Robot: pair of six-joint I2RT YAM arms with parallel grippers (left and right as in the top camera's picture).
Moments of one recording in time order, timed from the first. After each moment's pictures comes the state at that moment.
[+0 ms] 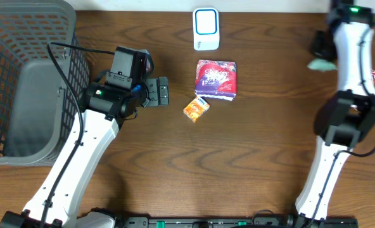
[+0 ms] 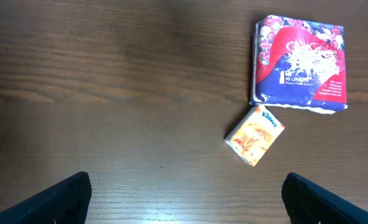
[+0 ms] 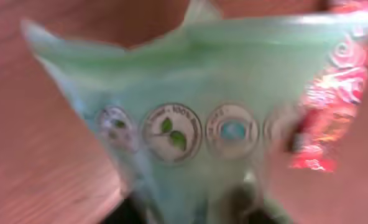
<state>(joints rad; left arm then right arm) -0.31 1.43 1.28 -0.85 0.02 -0.33 -0.23 2.46 2.45 -1.33 0.23 0.27</state>
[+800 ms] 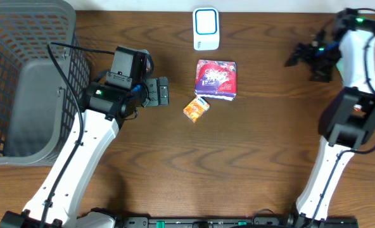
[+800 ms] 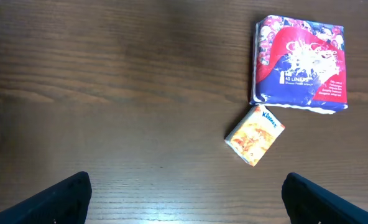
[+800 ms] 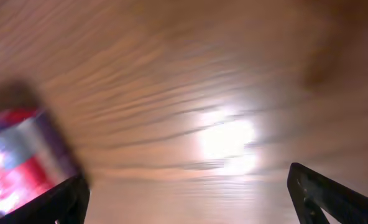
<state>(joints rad) -0.31 1.43 1.28 -0.85 0.02 -0.33 -0.21 2.46 2.29 -1.38 -0.37 0.13</state>
